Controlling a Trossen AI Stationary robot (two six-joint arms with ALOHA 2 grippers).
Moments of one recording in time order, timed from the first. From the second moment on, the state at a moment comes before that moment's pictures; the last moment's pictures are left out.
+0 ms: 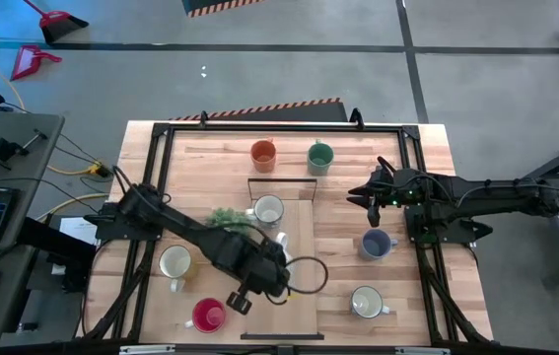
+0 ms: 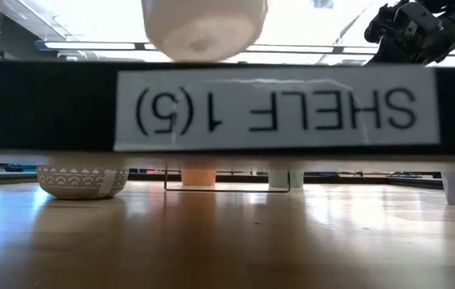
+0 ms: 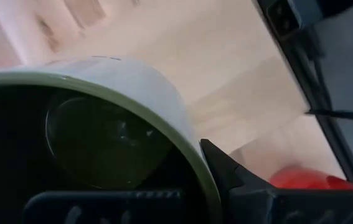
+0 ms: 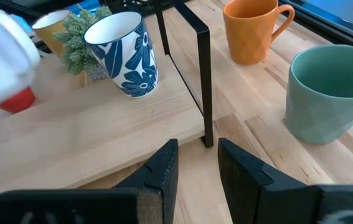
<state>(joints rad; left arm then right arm) -0.46 2.00 1.95 -1.21 -0.03 0.05 -0.07 0.63 0.42 -0.26 0.08 0.30</state>
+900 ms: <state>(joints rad) -0.45 2.13 1.95 -1.20 0.09 -0.08 -0.07 0.63 0.42 -0.25 0.05 0.32</state>
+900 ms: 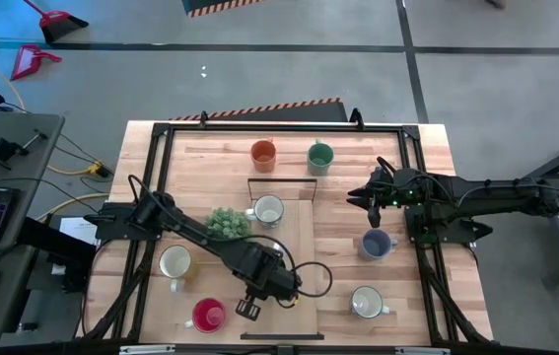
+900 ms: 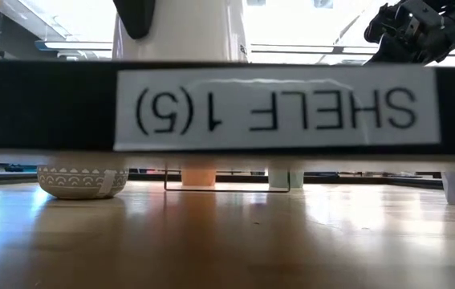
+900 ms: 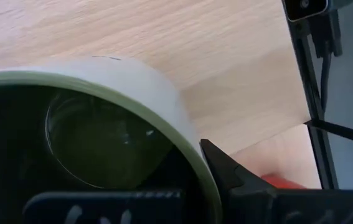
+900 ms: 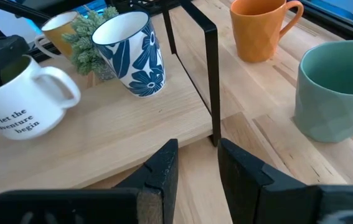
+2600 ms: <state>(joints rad) -0.46 2.14 1.96 -1.22 0.12 -0.21 -0.07 0.63 0.42 -0.25 0.05 0.34</state>
